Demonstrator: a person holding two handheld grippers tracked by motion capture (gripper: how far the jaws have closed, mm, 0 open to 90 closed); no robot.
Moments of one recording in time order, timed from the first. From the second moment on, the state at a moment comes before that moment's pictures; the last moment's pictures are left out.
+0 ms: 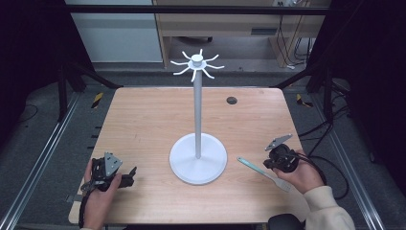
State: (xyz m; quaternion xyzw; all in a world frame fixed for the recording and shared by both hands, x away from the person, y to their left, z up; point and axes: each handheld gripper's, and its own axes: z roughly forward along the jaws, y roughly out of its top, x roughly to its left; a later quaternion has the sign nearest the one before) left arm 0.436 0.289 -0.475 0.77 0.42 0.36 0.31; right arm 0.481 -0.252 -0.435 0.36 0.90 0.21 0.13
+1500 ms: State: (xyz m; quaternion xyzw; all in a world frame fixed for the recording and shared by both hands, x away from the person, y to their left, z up) left arm 0.436 0.290 -0.474 0.78 0.42 0.36 0.31; right arm 0.499 -0.247 -0.467 0.34 0.93 0.11 0.03
